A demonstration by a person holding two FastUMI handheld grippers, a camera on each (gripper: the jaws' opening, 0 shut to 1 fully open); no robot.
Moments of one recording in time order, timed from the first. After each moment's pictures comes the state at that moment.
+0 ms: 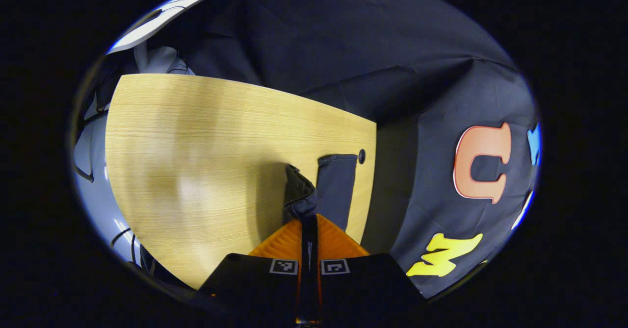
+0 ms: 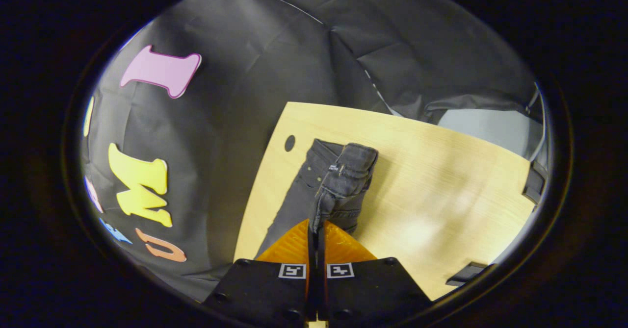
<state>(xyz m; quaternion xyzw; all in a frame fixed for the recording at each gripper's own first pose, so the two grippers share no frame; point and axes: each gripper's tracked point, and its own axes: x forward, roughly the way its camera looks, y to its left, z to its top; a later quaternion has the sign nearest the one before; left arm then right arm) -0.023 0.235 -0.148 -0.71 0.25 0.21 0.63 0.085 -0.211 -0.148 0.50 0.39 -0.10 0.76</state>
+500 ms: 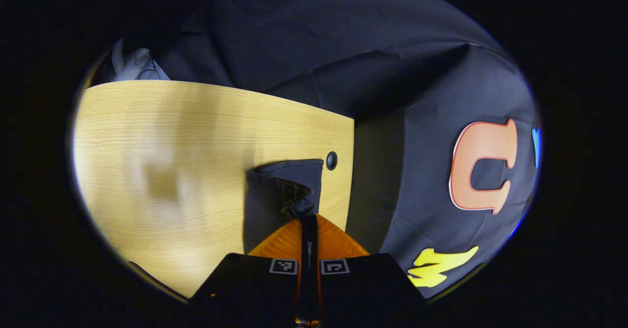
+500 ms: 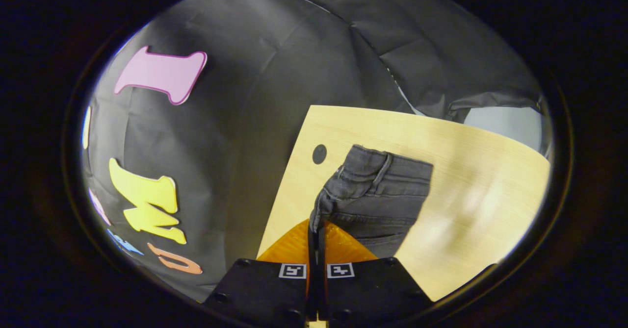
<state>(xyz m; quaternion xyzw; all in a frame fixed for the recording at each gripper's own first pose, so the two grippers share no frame) 0.125 0.245 -0.148 -0.71 0.25 0.20 0.63 0.188 -0.186 -0.159 0.51 0.37 -0.09 0.77</state>
